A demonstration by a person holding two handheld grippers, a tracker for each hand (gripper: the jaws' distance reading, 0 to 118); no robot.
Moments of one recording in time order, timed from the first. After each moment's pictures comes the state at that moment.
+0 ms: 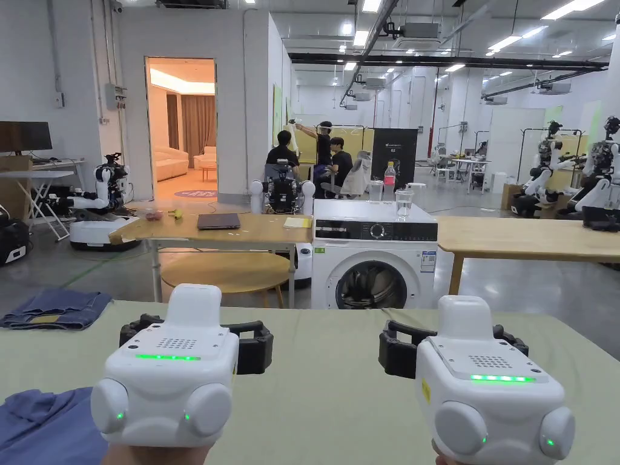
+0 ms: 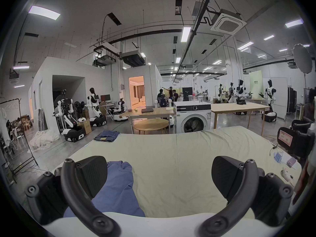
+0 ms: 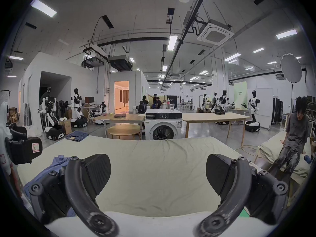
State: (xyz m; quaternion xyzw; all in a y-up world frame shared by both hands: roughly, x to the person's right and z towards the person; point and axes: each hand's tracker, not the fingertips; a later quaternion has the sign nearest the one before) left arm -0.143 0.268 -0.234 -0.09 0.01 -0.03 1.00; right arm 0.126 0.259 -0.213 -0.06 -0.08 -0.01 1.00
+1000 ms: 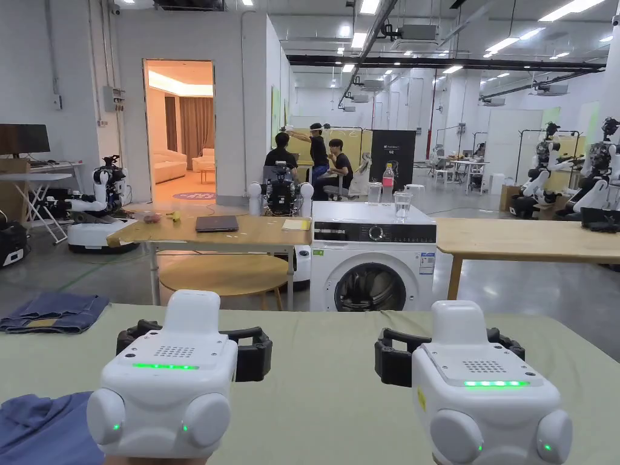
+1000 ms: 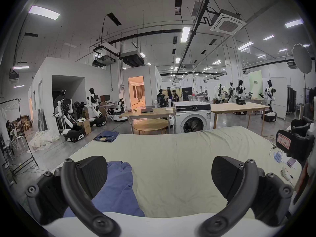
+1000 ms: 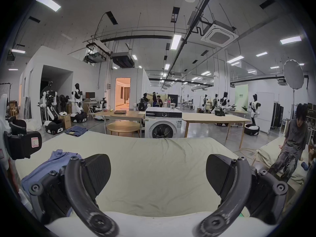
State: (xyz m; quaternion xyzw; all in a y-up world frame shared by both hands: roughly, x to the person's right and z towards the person) left arm -0.142 0.266 -0.235 -0.09 0.01 -0.03 1.00; right arm 0.121 0.258 -0.214 -0.07 -0.07 0.01 0.99
